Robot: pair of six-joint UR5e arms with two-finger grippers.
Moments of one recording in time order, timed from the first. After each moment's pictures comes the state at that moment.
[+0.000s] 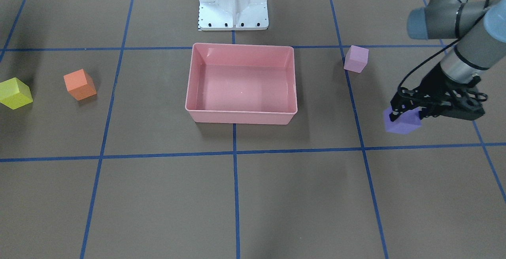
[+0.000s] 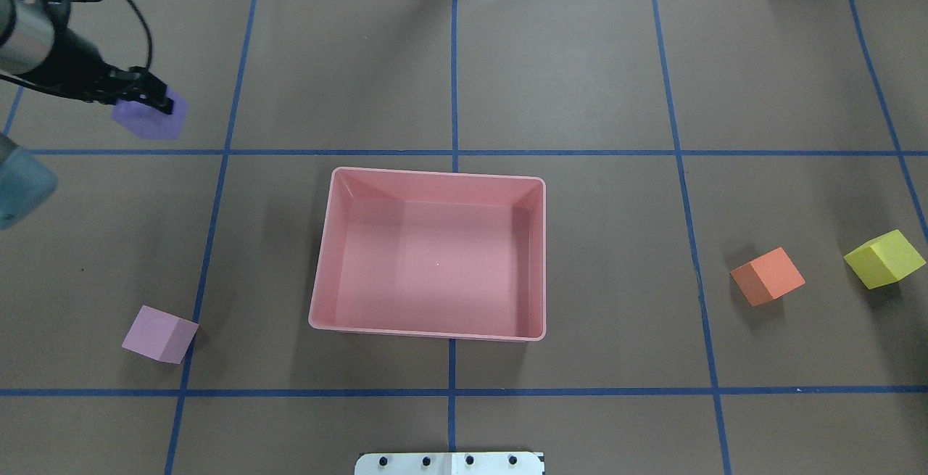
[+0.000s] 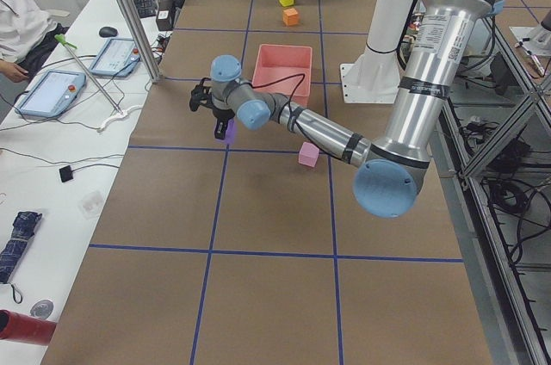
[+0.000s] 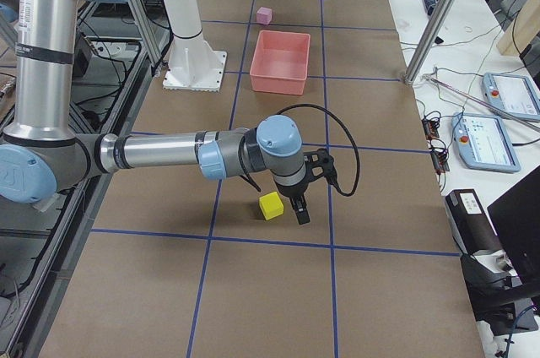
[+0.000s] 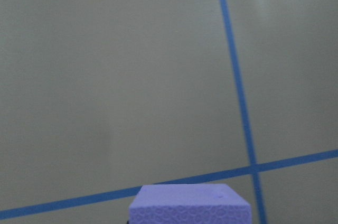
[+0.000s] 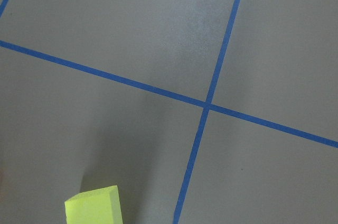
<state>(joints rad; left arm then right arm) -1.02 -1.89 -1.75 -1.89 -2.21 -0.83 1.60 -1.73 1.84 -1.41 2.35 -0.11</state>
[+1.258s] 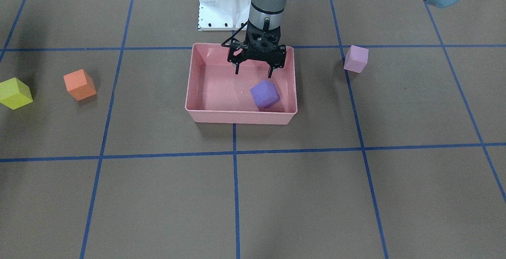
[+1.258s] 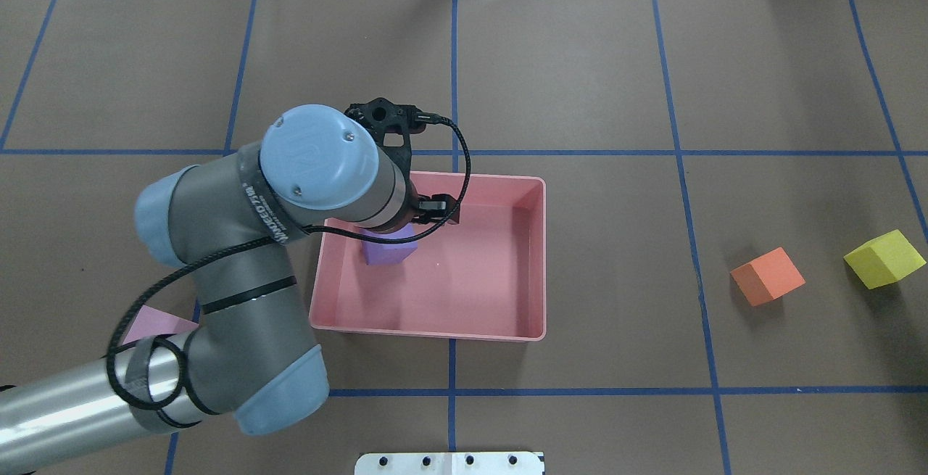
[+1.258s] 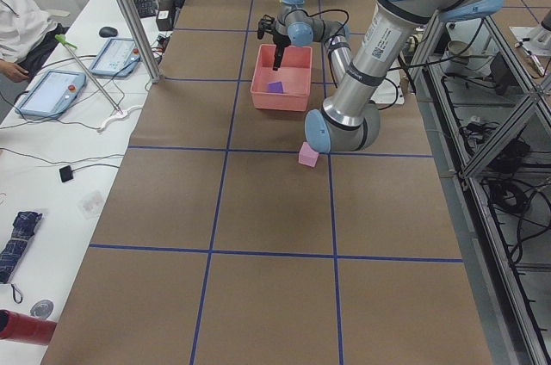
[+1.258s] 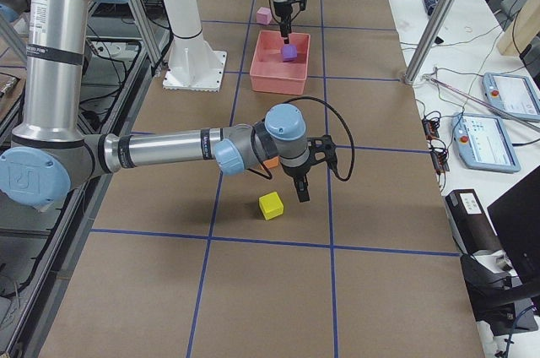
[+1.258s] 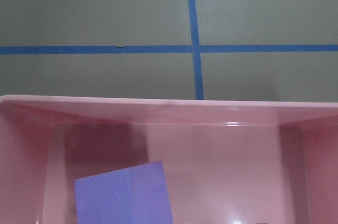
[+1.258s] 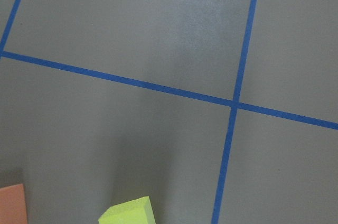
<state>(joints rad) -0.52 -2.25 -1.88 -1.51 -1.77 -1.12 1.39 -1.73 1.85 -1.19 2.36 0.30</state>
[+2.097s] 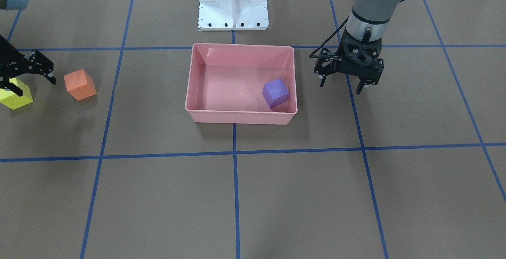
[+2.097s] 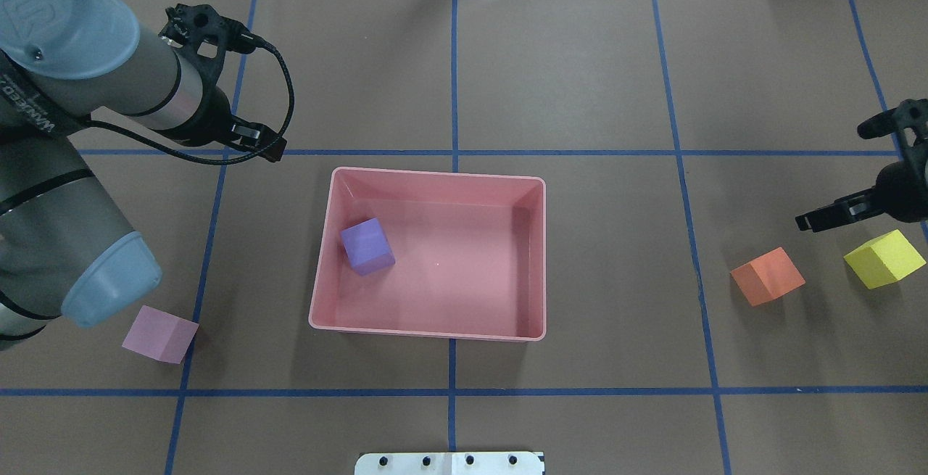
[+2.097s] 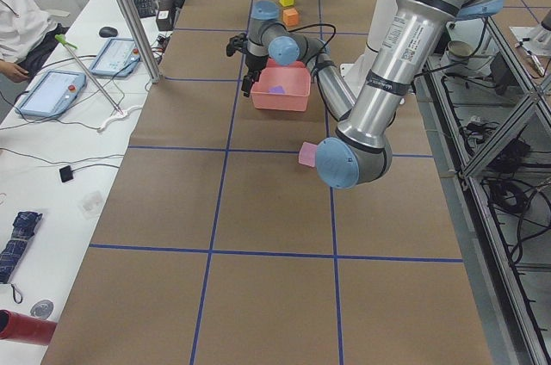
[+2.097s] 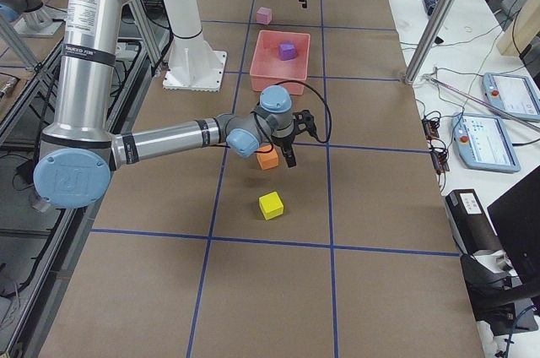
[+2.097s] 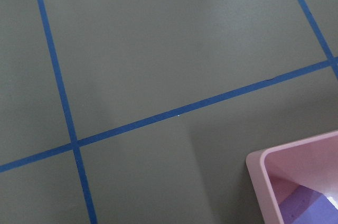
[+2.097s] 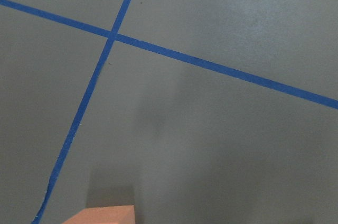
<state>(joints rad) -0.79 -2.02 -1.99 -1.47 -1.92 -0.70 0.95 -1.74 1.91 -1.00 2.15 0.57</state>
